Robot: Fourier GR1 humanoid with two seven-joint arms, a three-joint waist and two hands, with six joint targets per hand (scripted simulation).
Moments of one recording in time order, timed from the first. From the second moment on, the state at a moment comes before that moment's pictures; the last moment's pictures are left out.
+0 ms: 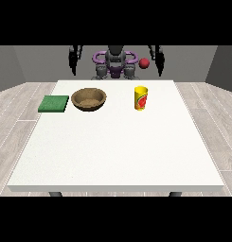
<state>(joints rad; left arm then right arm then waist) 0.03 0.11 -0.01 -1.58 -0.04 -0.01 0.02 0.02 -0.10 0.02 -1.57 -0.01 0.03 0.00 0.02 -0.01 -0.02</state>
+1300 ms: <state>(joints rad) -0.15 0.03 -0.08 -1.79 0.03 0.16 0.18 -0.05 -0.14 -0.14 -1.72 -0.17 0.07 0.05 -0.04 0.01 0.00</state>
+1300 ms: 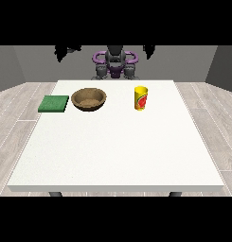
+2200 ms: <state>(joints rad) -0.34 0.07 0.12 -1.22 0.02 0.11 -0.38 -0.23 -0.21 -0.21 -1.59 -0.19 0.11 -0.06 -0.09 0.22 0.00</state>
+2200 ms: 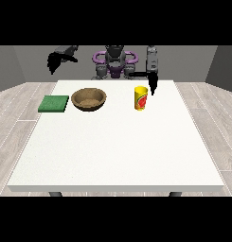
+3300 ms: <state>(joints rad) -0.49 0.13 0.16 -0.77 -0.17 0.45 -0.62 -0.32 -0.39 -0.34 -1.52 -0.35 0.26 0.04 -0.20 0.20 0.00</state>
